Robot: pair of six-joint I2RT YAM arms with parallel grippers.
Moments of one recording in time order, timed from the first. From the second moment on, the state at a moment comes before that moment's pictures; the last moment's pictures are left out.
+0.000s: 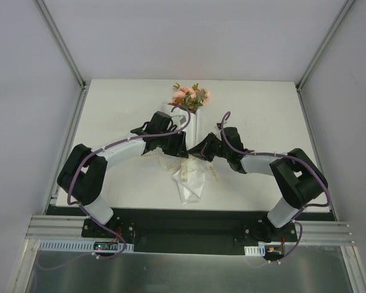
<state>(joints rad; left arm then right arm) -0.58 1.63 1.02 -0.24 0.44 -0.38 0.57 1.65 0.69 0.48 -0.46 1.23</state>
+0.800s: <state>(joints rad) -0.59 1.70 1.08 -0.26 0.41 -0.38 0.57 1.61 0.64 0.38 -0.48 1.14</state>
